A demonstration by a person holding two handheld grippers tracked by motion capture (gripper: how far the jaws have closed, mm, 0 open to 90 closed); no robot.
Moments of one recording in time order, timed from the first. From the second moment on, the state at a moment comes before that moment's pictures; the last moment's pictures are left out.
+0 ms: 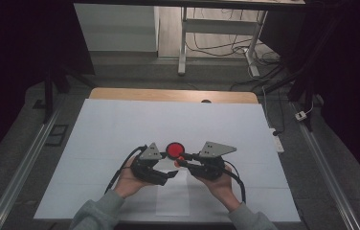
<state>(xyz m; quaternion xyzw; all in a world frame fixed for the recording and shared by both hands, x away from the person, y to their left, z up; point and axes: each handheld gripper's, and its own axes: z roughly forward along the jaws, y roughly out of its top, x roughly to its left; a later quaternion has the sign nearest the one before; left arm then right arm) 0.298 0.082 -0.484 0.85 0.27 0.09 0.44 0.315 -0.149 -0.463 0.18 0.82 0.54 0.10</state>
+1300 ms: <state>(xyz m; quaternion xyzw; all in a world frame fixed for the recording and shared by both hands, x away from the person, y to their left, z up) 0.295 0.065 -0.492 0.86 0.24 0.14 0.43 0.315 -0.146 -0.466 0.18 0.82 0.54 0.09</state>
